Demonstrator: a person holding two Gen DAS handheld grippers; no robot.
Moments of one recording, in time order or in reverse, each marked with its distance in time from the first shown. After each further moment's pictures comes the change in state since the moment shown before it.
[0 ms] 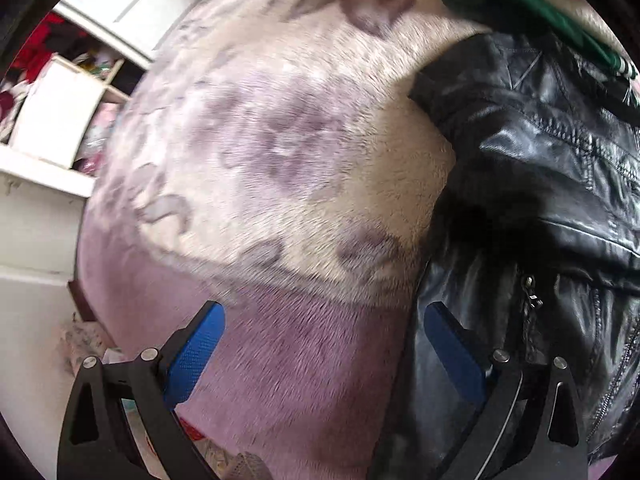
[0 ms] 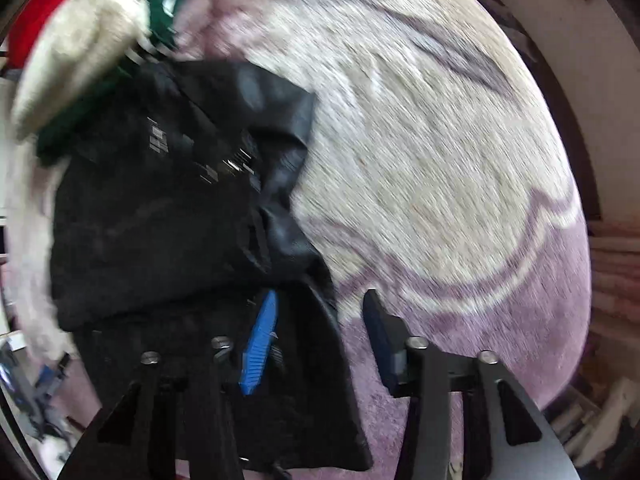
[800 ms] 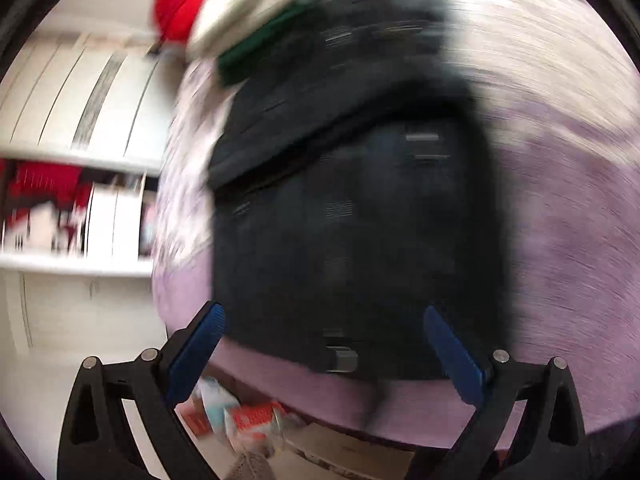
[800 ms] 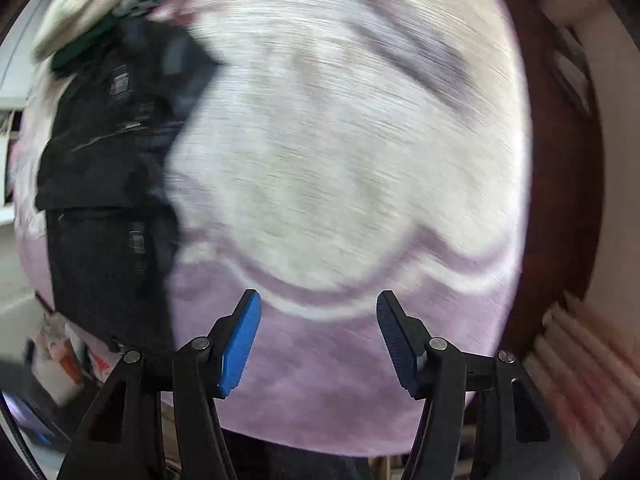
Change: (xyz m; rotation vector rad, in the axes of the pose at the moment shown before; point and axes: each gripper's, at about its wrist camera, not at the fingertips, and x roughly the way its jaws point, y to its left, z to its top) left arm -0.142 -0.340 -0.184 0.440 -0.130 0.297; right arm 0.008 -0.162 0.046 -0.297 0.238 -0.006
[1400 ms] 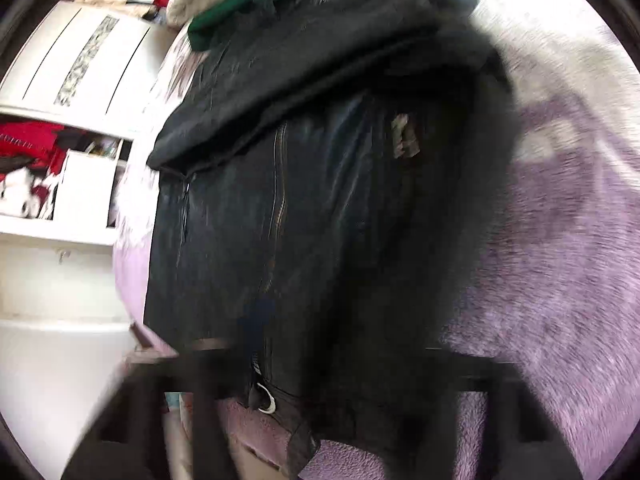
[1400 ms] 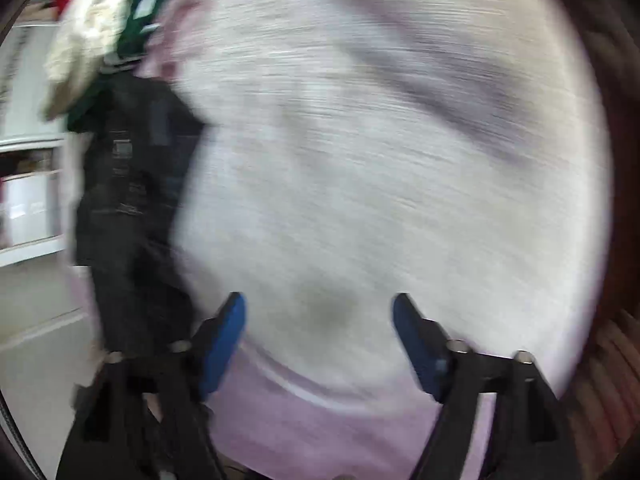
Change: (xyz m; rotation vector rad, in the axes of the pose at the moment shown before) left arm 0.086 0.026 0.027 -0.156 0.059 -0.099; right arm 0.050 -0.011 0.083 -0.017 -0.035 0.341
